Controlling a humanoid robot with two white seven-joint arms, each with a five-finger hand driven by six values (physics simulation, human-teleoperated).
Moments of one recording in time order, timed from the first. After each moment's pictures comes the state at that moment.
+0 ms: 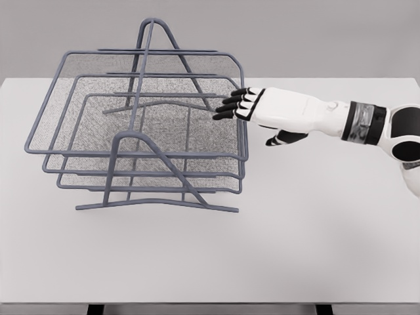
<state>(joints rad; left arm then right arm) 0.04 0.00 -0.14 -0.10 0.08 0.05 -0.10 -0.61 -0.61 0.48 -1.62 0.34 -0.61 0.61</state>
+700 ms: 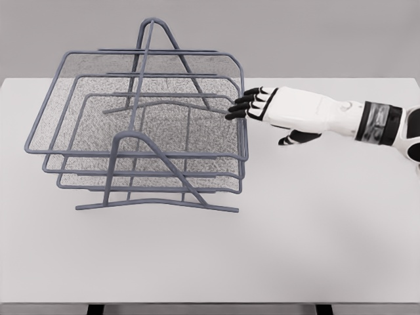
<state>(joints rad) 0.04 0.00 -0.14 -0.10 0.08 0.05 -0.10 -0.61 -0.66 0.45 -1.64 0.33 -0.61 0.61</state>
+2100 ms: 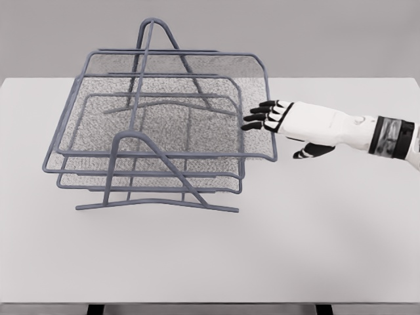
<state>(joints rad) 0.04 0.00 -0.14 -0.10 0.08 0.05 -0.10 -0.52 -0.72 0.43 -1.64 0.32 -0.61 0.61</state>
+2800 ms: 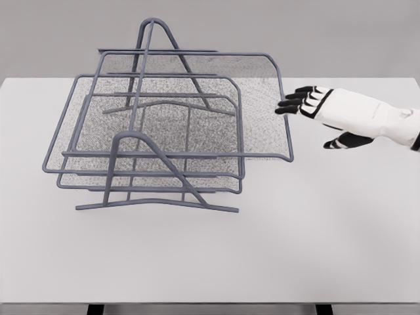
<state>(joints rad) 0.04 0.00 -0.14 -0.10 0.08 0.05 -0.10 -0.41 -0.80 0.23 -1.68 0.24 -0.61 0.61</state>
